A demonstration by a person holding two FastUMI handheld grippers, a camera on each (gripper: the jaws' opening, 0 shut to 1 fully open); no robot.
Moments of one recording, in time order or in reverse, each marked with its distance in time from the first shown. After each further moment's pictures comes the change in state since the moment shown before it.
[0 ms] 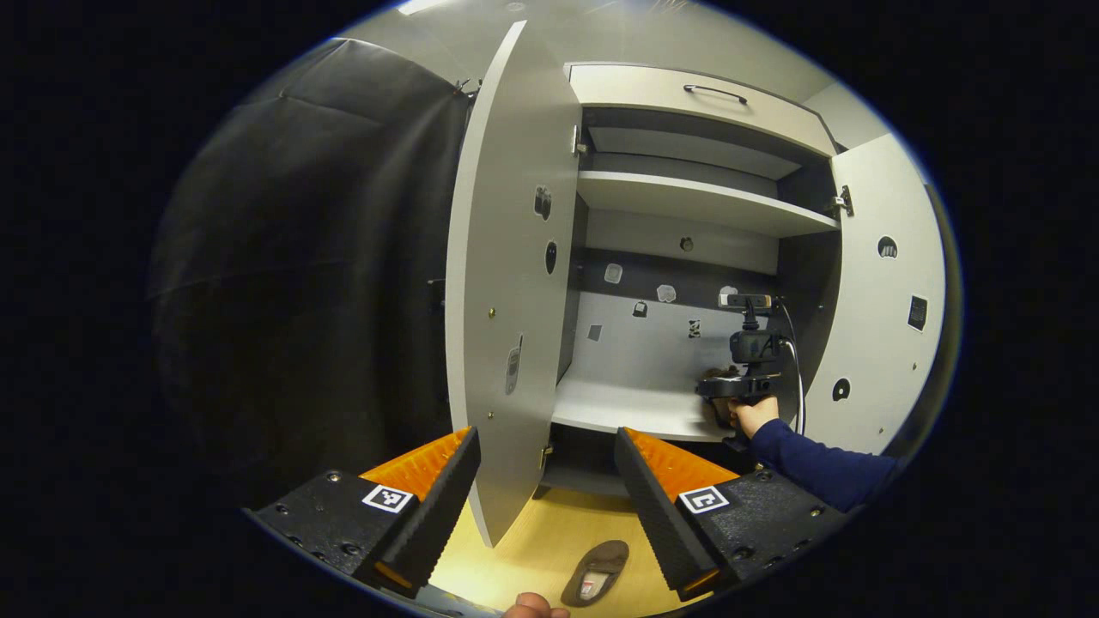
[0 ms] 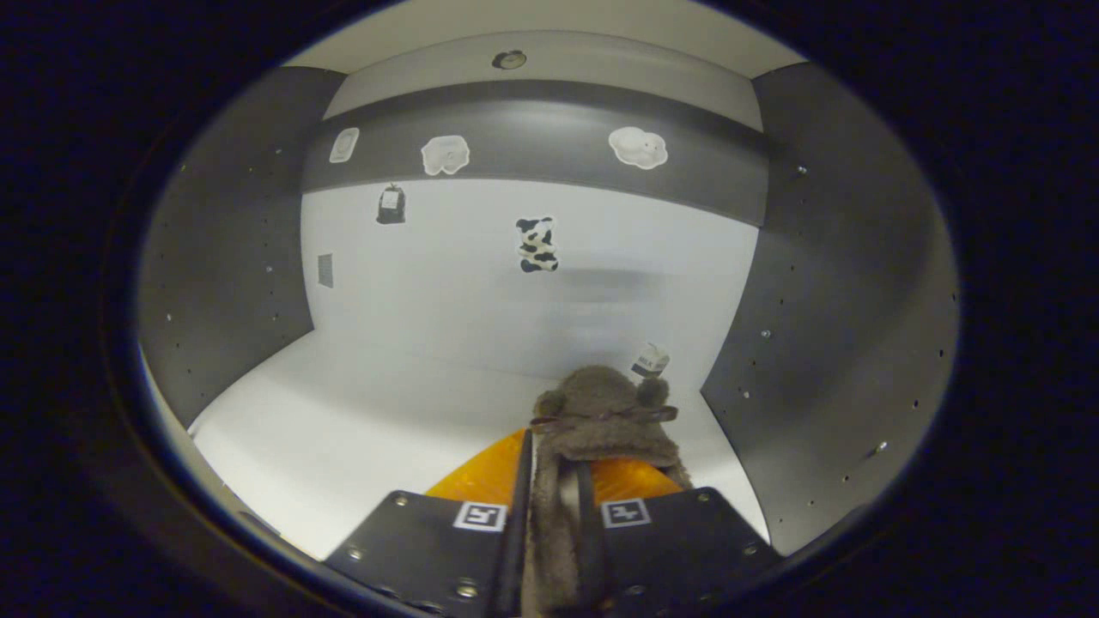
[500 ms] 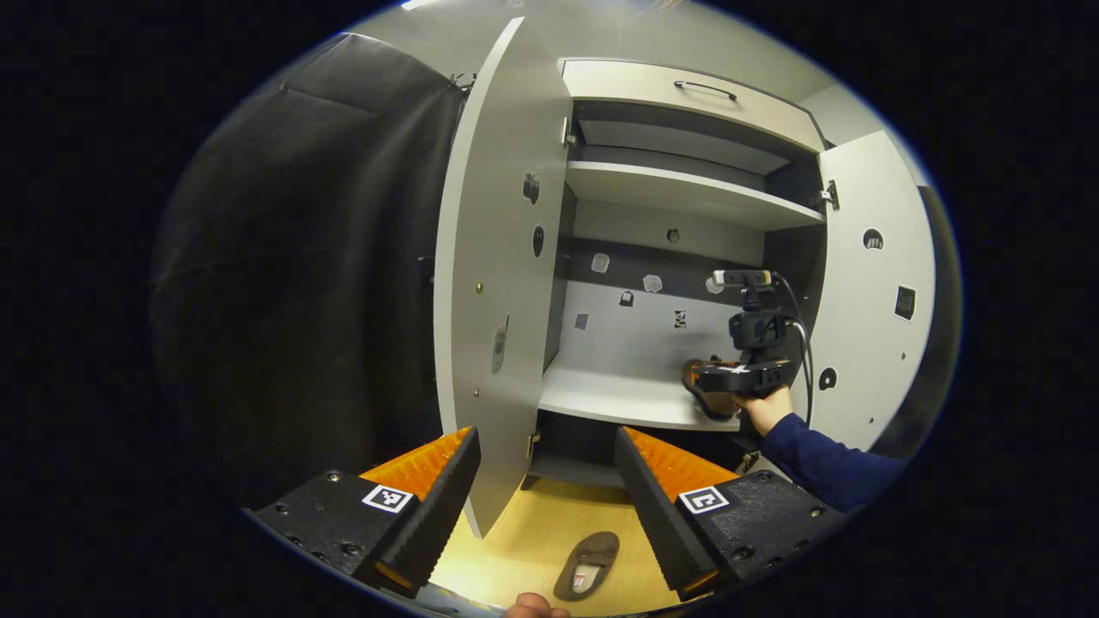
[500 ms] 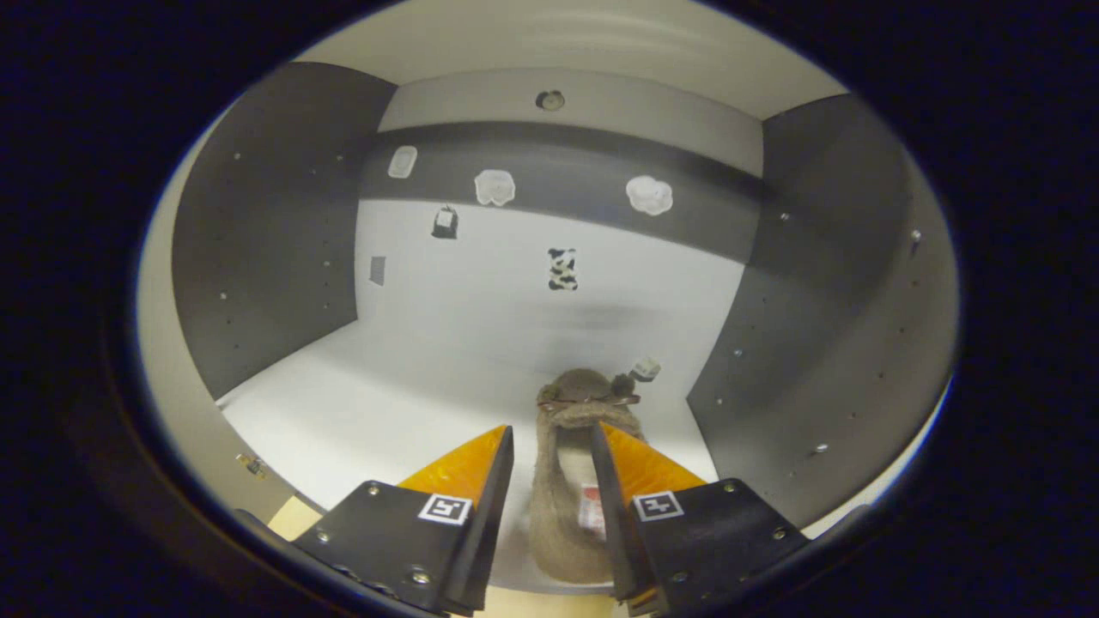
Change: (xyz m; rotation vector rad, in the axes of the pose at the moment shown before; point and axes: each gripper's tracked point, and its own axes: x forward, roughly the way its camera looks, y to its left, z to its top) left arm -0.007 -0.012 -0.024 -0.007 0.033 -0.053; right arm -0.086 -0.002 0.022 -0.086 -0.097 0.029
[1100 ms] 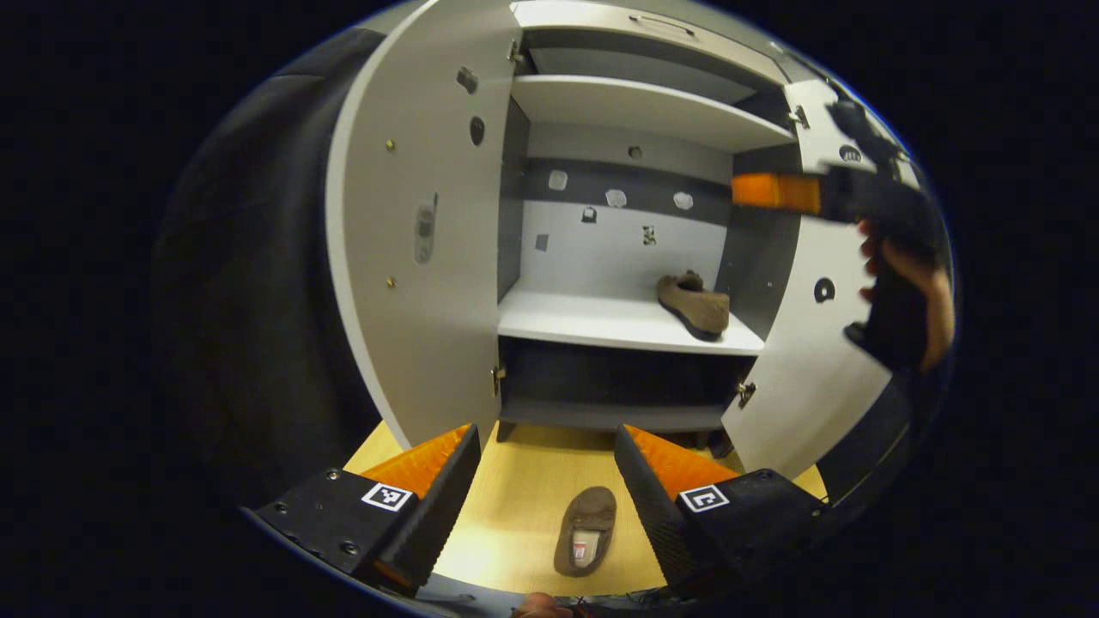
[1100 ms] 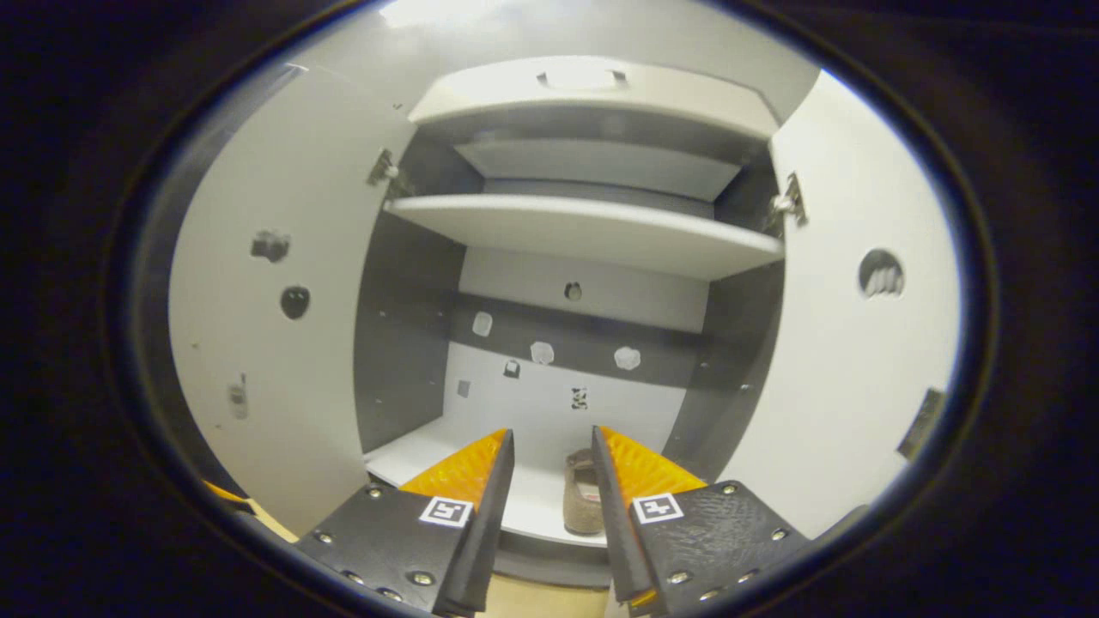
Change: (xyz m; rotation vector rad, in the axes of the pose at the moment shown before) left arm 0.040 -0.027 -0.113 0.096 0.244 -0.128; right arm -0.243 0.007 0.117 0.037 -0.334 0.080
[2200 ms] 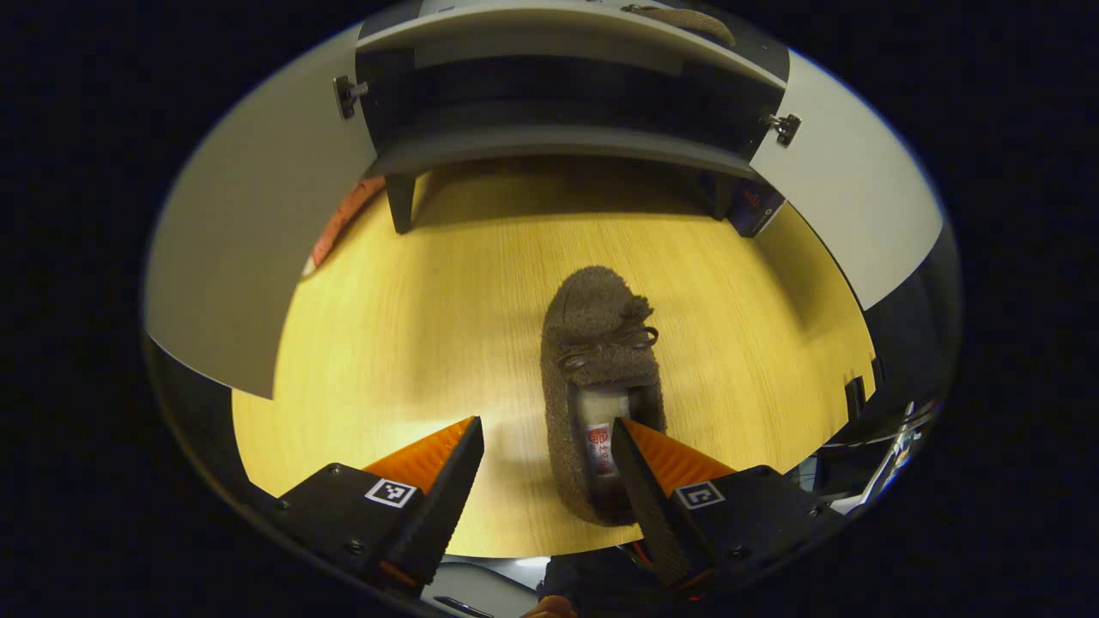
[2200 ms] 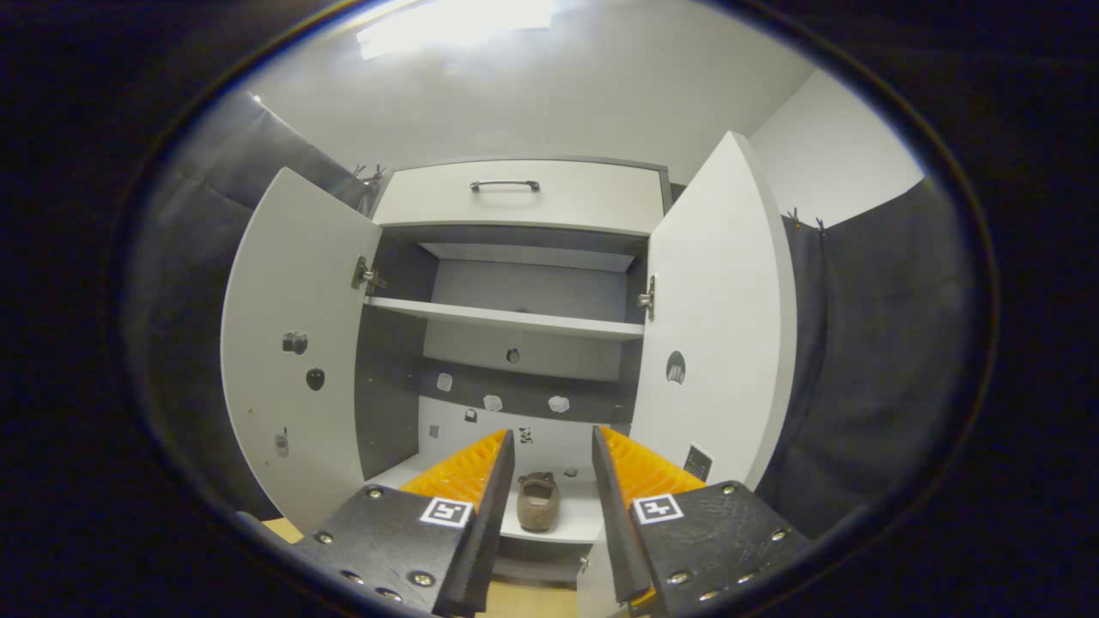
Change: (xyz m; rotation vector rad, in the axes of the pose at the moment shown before) left arm 0.085 0.010 -0.234 0.106 0.684 -0.186; right arm -0.106 -0.074 0.060 0.046 -0.108 -0.172
